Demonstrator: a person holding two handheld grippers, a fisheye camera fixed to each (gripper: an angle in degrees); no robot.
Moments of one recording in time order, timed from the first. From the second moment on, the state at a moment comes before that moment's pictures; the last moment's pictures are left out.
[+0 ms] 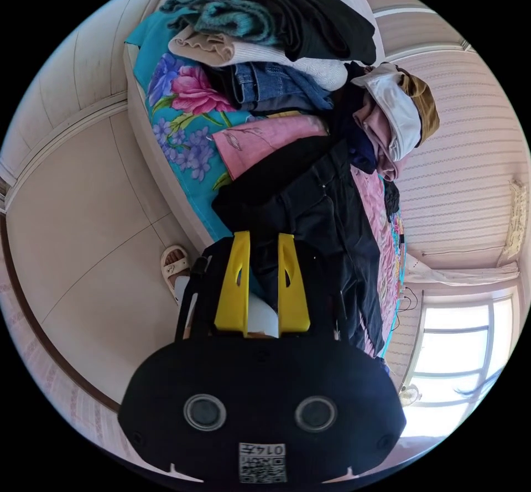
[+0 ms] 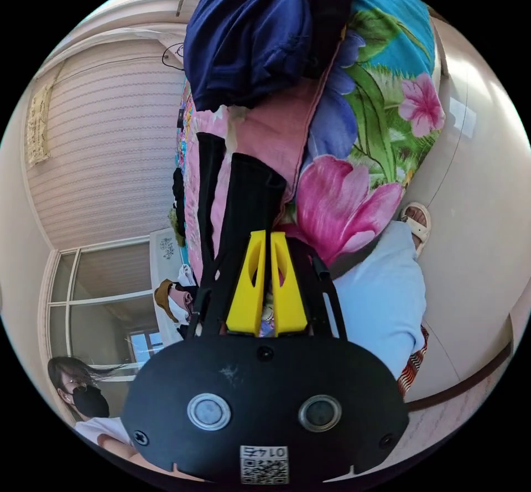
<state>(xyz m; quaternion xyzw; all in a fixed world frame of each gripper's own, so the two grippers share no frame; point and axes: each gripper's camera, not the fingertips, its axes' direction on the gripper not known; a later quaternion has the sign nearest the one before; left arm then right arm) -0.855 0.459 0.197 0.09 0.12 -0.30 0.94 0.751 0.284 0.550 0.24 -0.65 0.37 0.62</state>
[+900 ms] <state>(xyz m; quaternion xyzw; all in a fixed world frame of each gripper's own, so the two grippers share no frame) -0.876 0.419 0.191 0.08 0.13 -0.25 0.96 0.741 0.210 0.463 0.21 -0.59 0.30 0.72</state>
